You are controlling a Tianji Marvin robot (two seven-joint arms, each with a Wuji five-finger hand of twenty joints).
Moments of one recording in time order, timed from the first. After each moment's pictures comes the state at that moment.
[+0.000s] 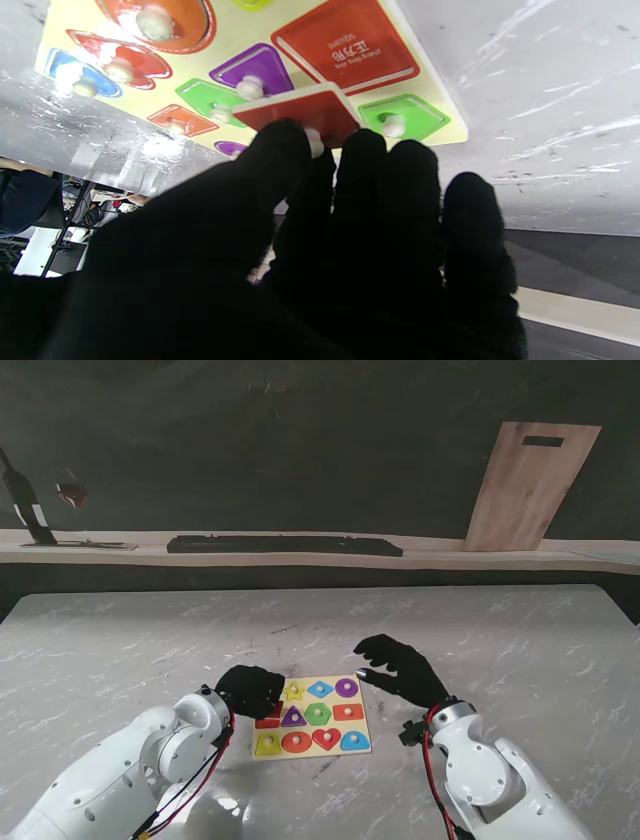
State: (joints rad) left arm 1.30 -1.06 -0.88 -1.43 0.86 -0.04 -0.08; right arm -1.56 -1.15 1.22 -1.54 -0.34 -0.21 -0.13; left_hand 0.82 -0.68 0.97 -0.18 0.69 0.16 1.10 0.42 1.06 0.17 0.71 0.80 0.96 0.16 1.08 0.77 0.47 0.25 1.37 0.68; right_hand 0.18 -0.51 0.83 -0.11 0.36 -0.29 0.82 0.50 0.55 -0.01 0.76 0.38 0.64 0.05 0.49 0.51 0.22 0.25 0.90 0.47
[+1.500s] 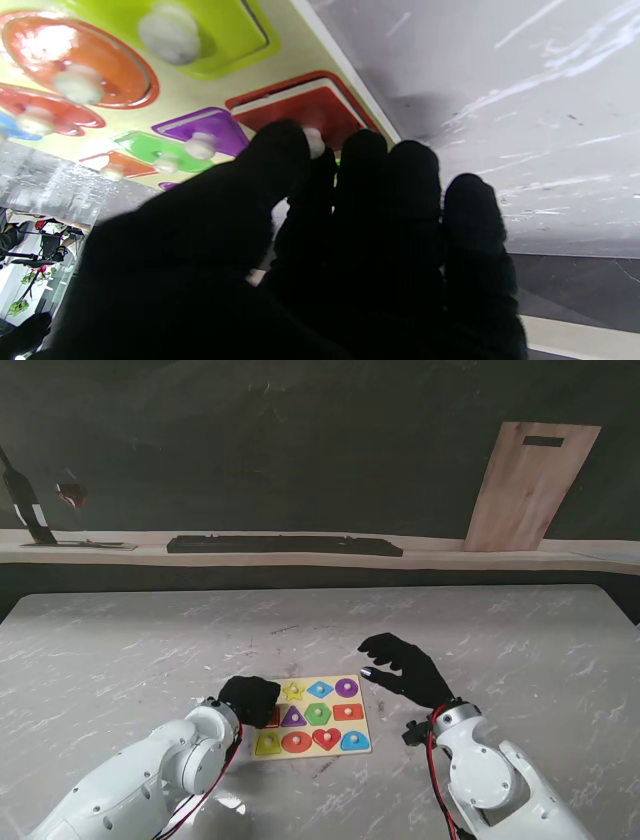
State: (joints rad) left arm 1.28 -1.08 -0.78 -1.38 0.87 0.17 -0.04; right arm -1.58 -1.15 1.24 -1.56 -0.34 -0.22 -0.14; left_hand 0.82 -0.68 0.97 -0.18 0.69 0.17 1.11 0.43 1.06 0.17 0.73 0.80 0.96 0.16 1.09 0.76 0.46 0.25 1.38 0.69; right_hand 0.18 -0.51 0.83 -0.11 0.36 -0.29 0.82 0.50 0.55 -0.01 0.76 0.38 0.64 0.05 0.49 0.51 0.22 0.25 0.90 0.47
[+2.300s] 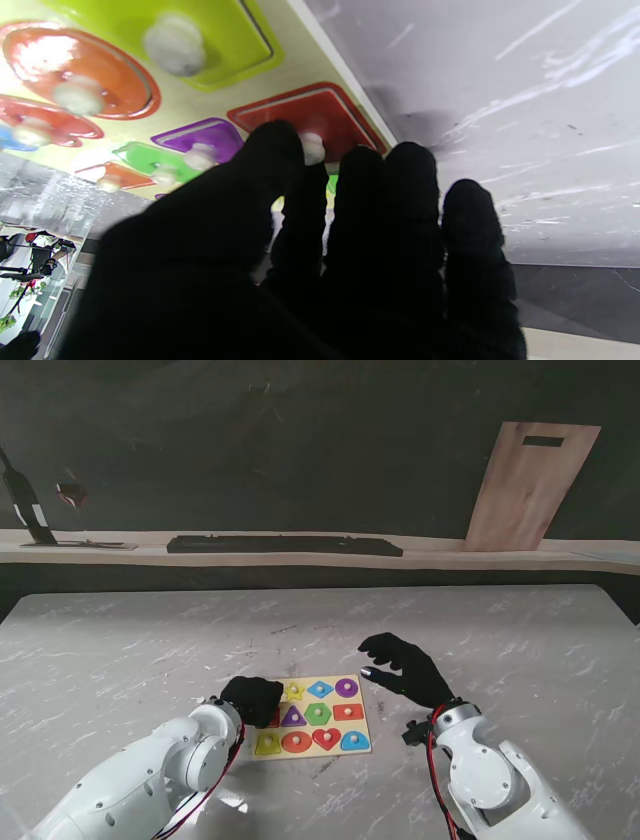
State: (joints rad) left arm 1.25 -1.08 -0.75 -1.38 0.86 0.19 -0.08; right arm -1.58 -1.15 1.25 -1.55 -0.33 -0.22 -0.14; left_hand 0.83 -0.62 0.86 -0.18 0.56 0.13 1.11 0.57 0.93 0.18 0.83 0.96 0.90 0.16 1.09 0.75 0.39 0.25 1.38 0.70; right_hand 0.18 -0.51 0.83 -0.11 0.36 -0.29 0.82 0.50 0.55 -0.01 0.76 0.38 0.64 0.05 0.49 0.51 0.22 0.25 0.90 0.47
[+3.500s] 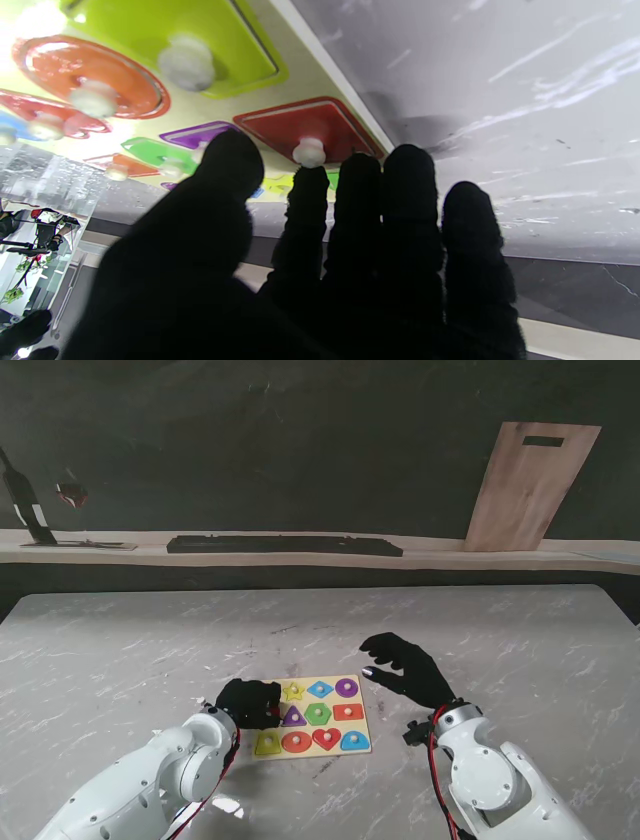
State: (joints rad) left arm 1.32 -1.08 -0.81 -1.39 0.87 0.17 -0.01; right arm -1.59 -1.16 1.25 -1.56 -0.33 -0.23 -0.14; left_hand 0.79 -0.45 0.57 -0.15 0.52 0.14 0.93 0.61 0.85 0.17 0.89 0.93 0.87 0.16 1.09 0.76 0.36 0.25 1.36 0.71; right_hand 0.18 -0.51 0.83 -0.11 0.36 -0.29 0.82 0.50 0.55 -0.01 0.76 0.38 0.64 0.05 0.49 0.51 0.22 0.25 0.90 0.47
